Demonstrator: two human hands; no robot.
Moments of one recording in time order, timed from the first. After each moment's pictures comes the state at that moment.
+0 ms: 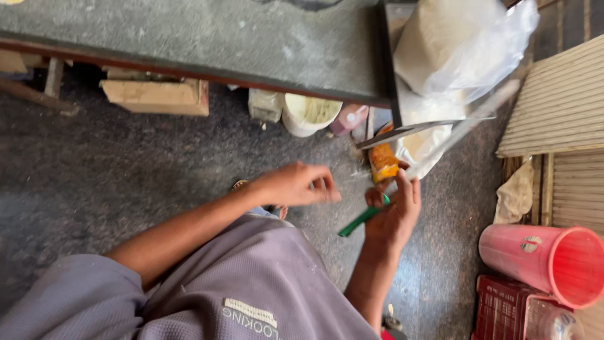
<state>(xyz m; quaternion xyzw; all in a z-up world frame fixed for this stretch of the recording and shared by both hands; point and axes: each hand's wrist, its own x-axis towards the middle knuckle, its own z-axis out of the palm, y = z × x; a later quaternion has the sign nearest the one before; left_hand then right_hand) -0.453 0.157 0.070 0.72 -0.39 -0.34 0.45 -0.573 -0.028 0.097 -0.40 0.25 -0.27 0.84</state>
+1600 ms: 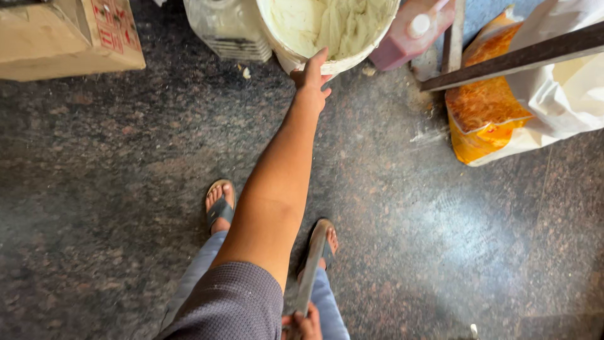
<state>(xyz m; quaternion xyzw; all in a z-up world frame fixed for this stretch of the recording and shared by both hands) -0.250 -0.086 -0.686 0.48 0.41 -0.28 0.72 -0.754 0.086 -0.546 -0.23 0.68 0.07 0.70</state>
